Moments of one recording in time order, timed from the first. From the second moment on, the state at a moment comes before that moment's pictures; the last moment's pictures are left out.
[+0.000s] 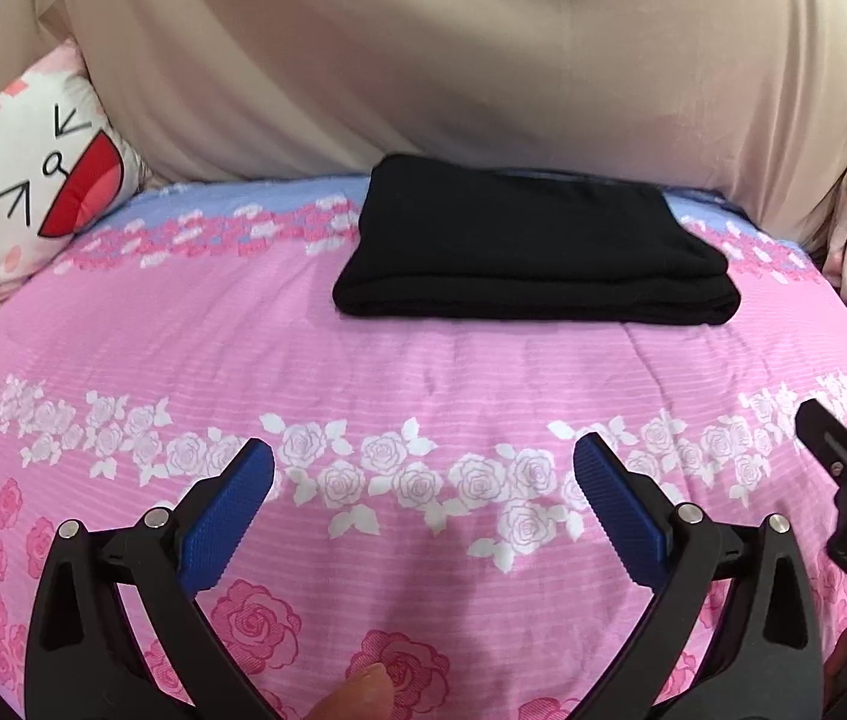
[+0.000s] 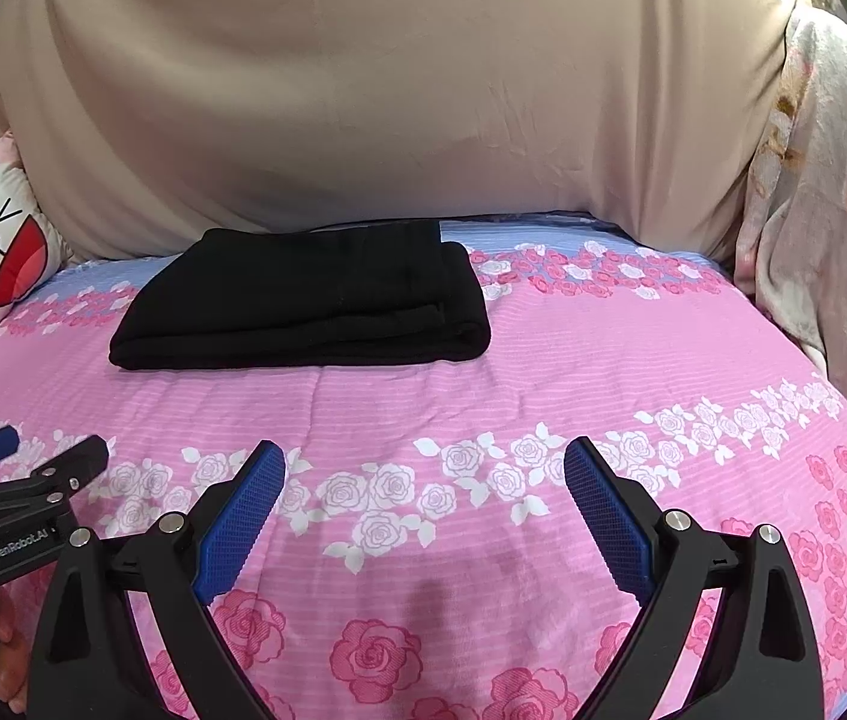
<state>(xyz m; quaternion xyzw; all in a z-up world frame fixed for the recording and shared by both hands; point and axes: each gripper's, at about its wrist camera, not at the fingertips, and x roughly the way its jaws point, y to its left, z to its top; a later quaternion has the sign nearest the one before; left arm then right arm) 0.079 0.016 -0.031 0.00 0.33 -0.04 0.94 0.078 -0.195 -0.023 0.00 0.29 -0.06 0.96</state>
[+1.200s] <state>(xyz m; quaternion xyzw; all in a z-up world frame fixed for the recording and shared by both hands) 0.083 0.004 -0.035 0.04 0.35 -0.03 0.94 0.082 -0.197 -0.027 -0.01 0.30 -0.06 0.95</state>
